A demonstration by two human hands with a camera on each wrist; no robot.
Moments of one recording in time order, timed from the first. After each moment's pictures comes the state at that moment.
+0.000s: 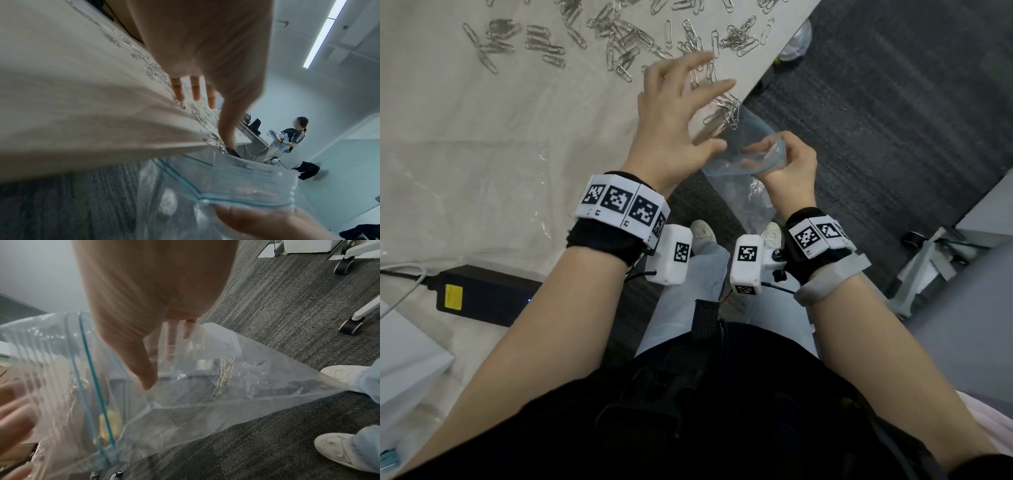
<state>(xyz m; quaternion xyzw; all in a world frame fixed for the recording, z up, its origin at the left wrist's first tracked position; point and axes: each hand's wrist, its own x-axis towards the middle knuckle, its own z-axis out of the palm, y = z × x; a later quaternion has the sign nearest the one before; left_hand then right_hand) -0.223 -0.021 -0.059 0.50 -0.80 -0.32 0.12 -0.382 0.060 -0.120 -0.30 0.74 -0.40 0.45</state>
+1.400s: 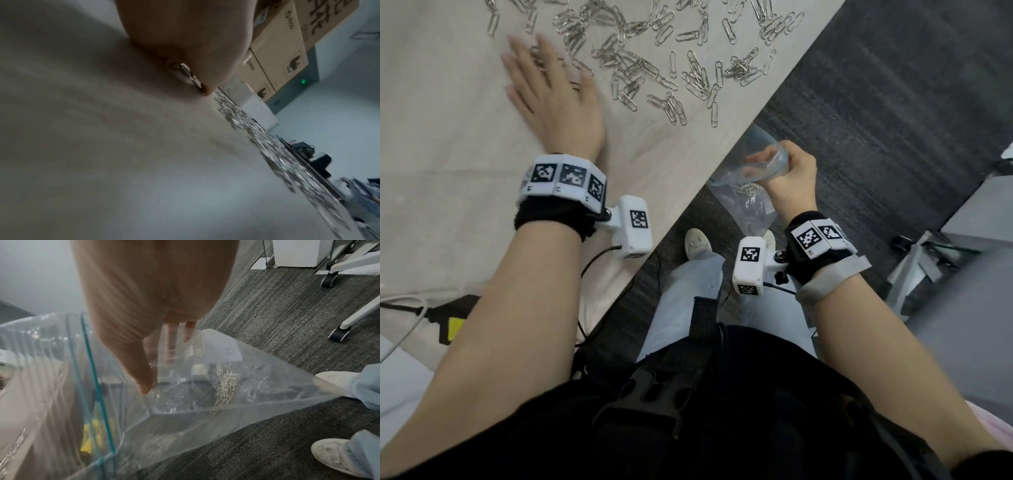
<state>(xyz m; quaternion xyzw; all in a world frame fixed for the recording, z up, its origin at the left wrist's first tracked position) -0.144 -0.094 -0.092 0.76 -0.62 -0.18 0.06 -0.381 0.036 -0.117 -0.27 0.76 -0.39 0.45</state>
